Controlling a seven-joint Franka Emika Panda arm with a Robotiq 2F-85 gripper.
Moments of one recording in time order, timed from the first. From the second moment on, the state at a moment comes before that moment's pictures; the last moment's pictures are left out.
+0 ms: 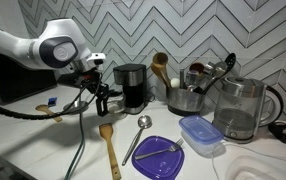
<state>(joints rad) 0.05 -0.08 0.05 -2.18 -0.09 2.46 0.09</state>
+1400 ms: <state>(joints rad) 0.01 -0.07 0.03 -2.17 -0.12 2.46 0.10</state>
